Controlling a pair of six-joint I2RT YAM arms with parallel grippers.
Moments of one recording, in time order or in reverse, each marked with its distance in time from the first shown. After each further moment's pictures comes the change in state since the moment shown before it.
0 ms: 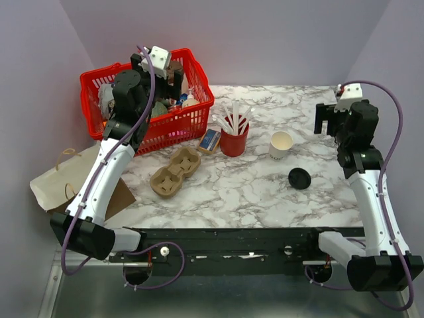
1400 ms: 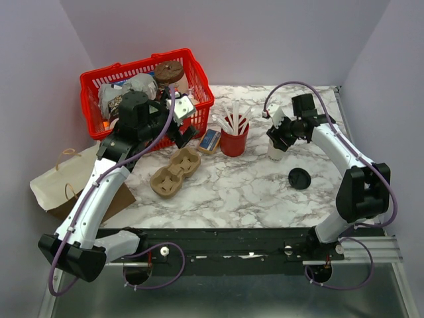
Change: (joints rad) left arm -0.075 -0.167 -0.126 -0.394 0.483 0.335; right arm 0.189 0.612 0.206 -0.298 -0.465 -0.544
